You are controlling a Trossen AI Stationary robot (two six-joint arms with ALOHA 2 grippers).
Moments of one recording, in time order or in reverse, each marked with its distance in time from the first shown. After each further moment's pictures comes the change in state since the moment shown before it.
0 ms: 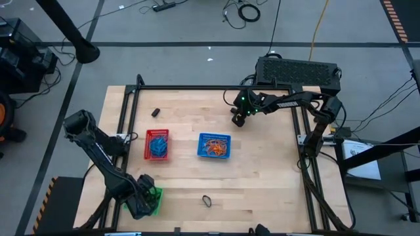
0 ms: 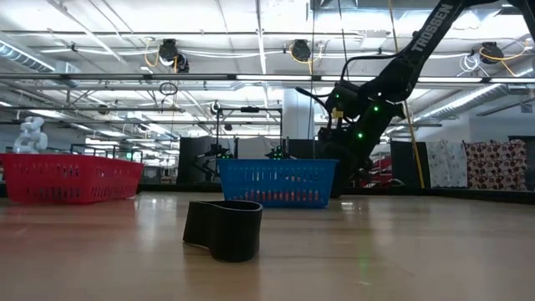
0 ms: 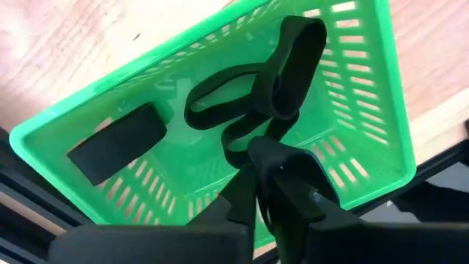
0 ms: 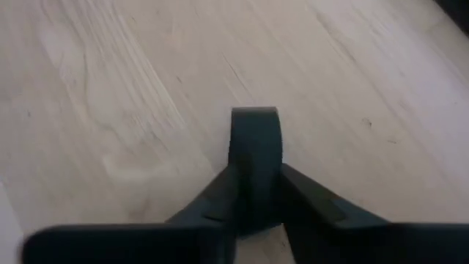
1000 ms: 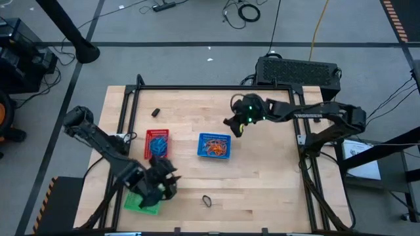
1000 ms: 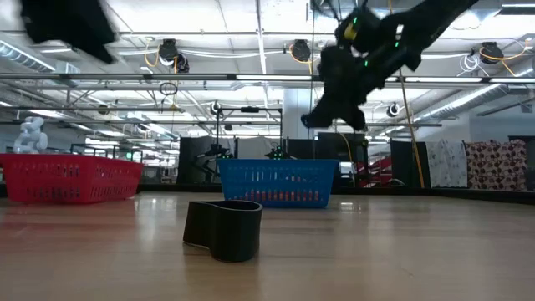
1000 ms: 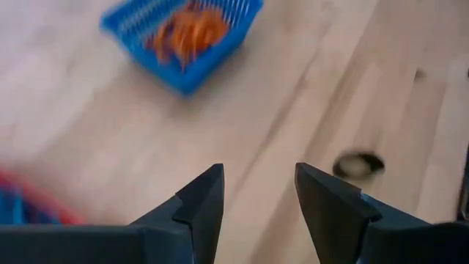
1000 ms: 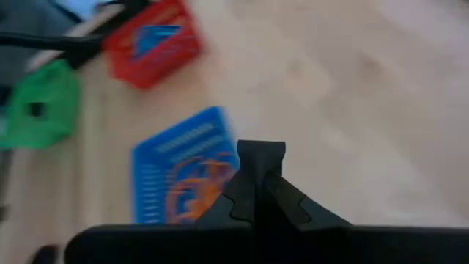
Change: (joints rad) left arm 0.201 -0.071 0.066 0.135 -0.733 0.688; right arm 0.255 -0.327 0.000 -0.023 -0.190 0.362
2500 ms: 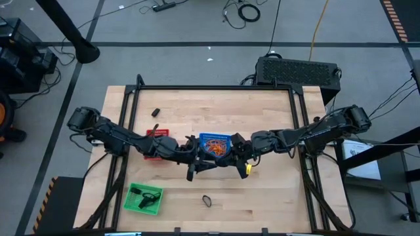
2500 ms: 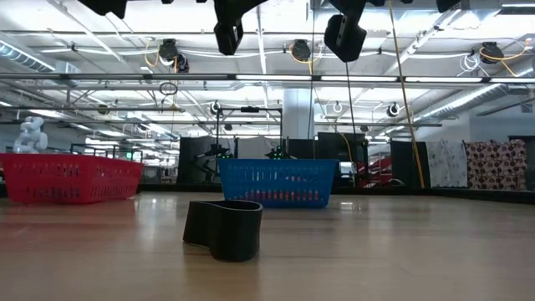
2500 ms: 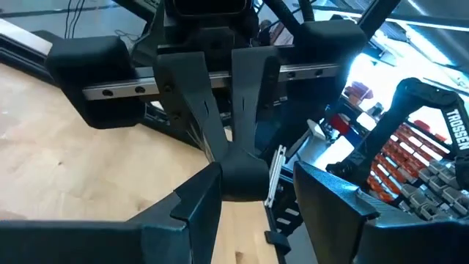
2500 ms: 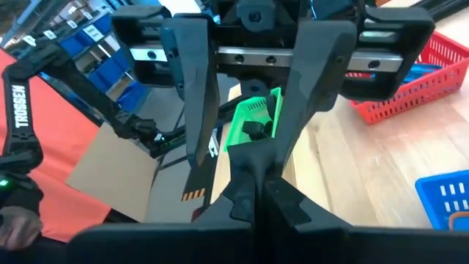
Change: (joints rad) left arm 0.457 0.069 -0.236 1.403 0.576 0.640; right arm 0.538 -0.040 0.001 0.385 0.142 0.286
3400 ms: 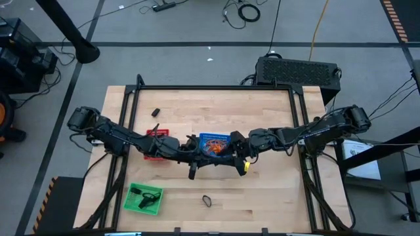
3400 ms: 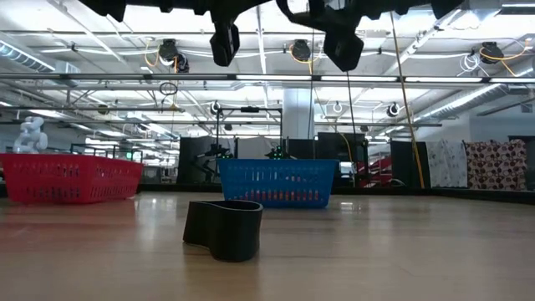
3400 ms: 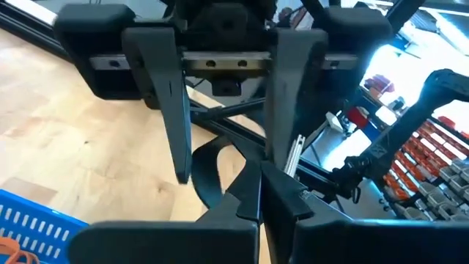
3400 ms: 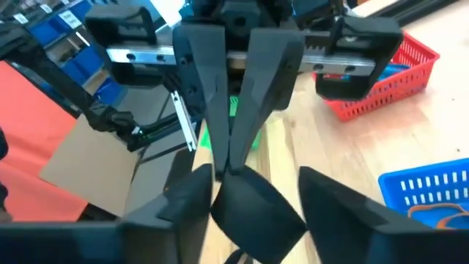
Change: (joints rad) left arm 0.016 -0.003 0.001 -0.081 -0.020 -0.025; right arm -0.028 0.001 -0.002 -0.045 0.001 -0.053
